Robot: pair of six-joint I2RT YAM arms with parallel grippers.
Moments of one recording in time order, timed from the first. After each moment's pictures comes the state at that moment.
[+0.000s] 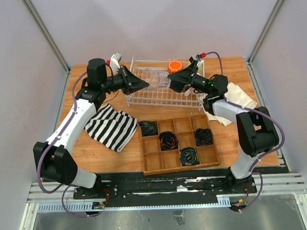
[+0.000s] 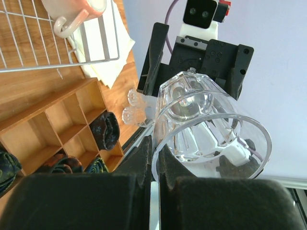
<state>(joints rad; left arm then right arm) -0.28 1.44 1.29 -0.15 0.78 -1.02 0.29 1.69 0.98 1.24 -0.90 1.63</state>
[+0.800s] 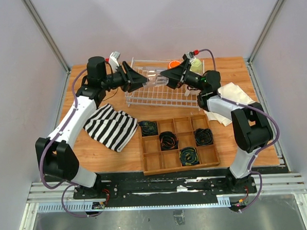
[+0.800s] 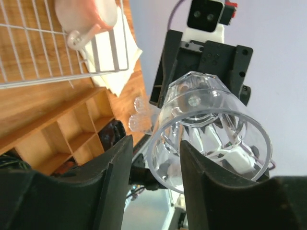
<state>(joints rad) -0.27 1.48 1.32 -0.13 0.78 -1.01 0.35 1.77 1.07 1.22 -0.85 1.66</state>
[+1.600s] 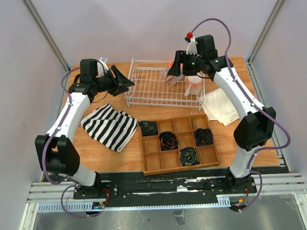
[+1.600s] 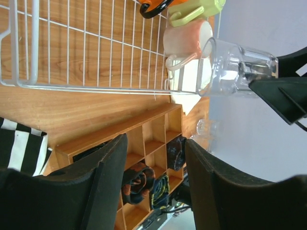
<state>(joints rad) -0.13 1.52 1.36 -0.43 0.58 -0.74 0.33 1.77 1.80 -0.59 -0.42 0.34</state>
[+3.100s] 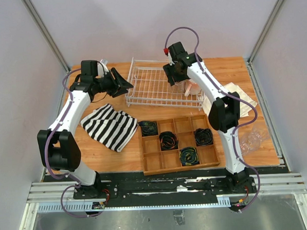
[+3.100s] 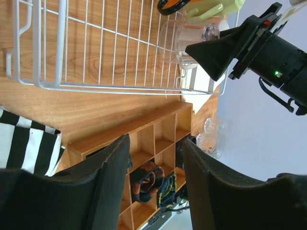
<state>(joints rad) -0.11 1.58 1.37 -0.46 0.60 -0.70 0.44 2.26 2.28 -0.99 0.12 -0.01</state>
